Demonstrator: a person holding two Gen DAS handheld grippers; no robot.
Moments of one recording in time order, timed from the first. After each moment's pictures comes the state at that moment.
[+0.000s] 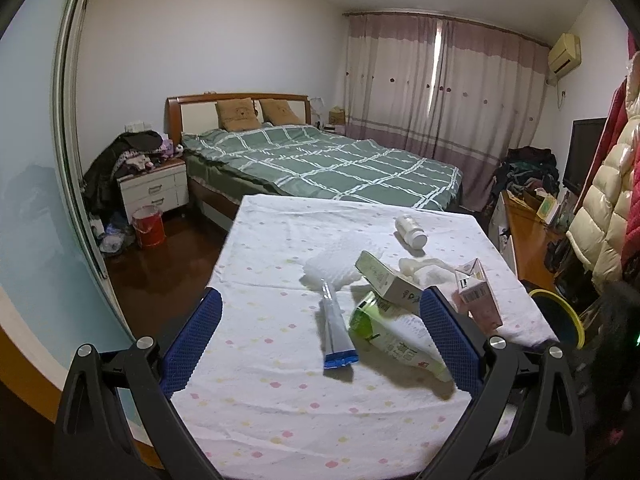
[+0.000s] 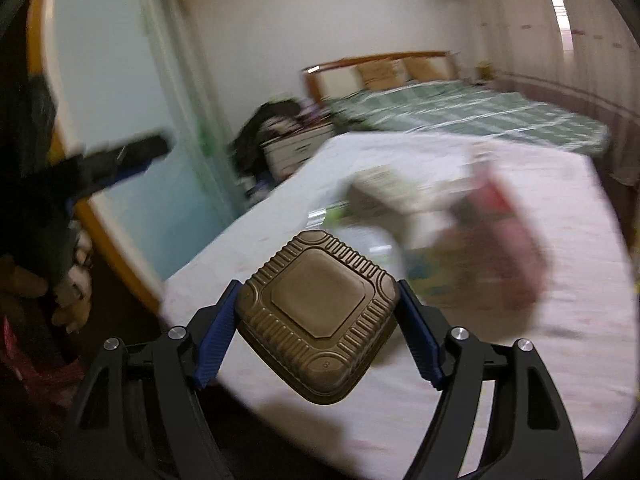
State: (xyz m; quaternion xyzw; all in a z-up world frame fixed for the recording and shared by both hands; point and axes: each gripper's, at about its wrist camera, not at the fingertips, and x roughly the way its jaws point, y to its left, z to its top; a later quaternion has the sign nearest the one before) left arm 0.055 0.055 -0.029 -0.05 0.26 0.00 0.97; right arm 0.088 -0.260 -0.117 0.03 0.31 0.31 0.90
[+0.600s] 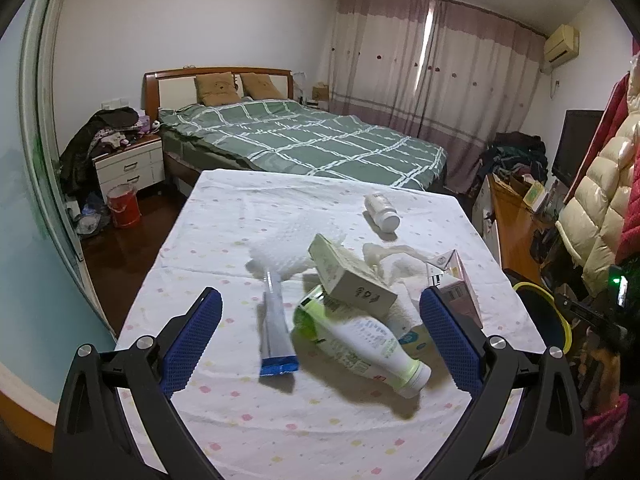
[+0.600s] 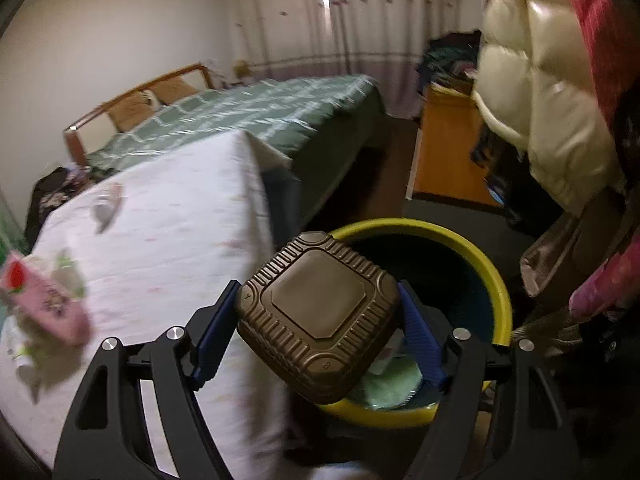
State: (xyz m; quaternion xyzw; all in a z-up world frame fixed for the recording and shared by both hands) left arm 0.108 0.001 -0.051 -0.06 0.30 -0.03 0.95; right arm 0.168 -0.564 -0.167 0.10 0.35 -0.09 0.93
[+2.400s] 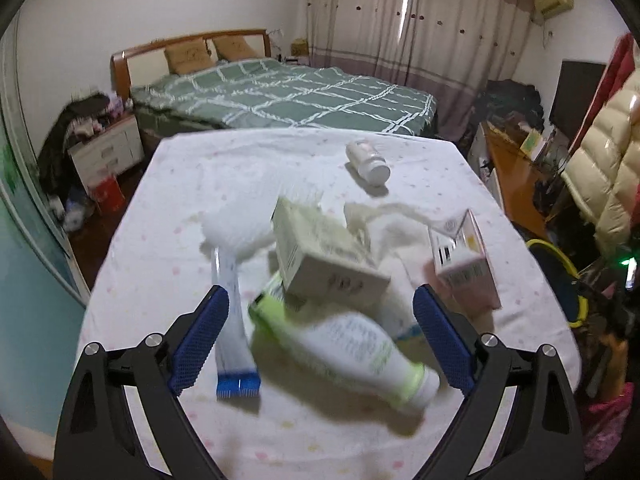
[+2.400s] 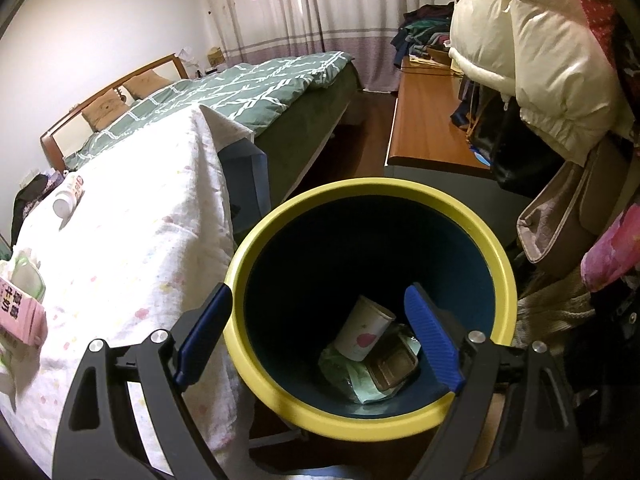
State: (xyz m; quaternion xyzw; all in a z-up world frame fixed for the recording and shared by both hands) left arm 0.183 -0.048 -0.095 0.00 0.37 -0.06 0.93; right arm 0.168 -0.587 -0.205 0.13 0.37 -0.11 0.91
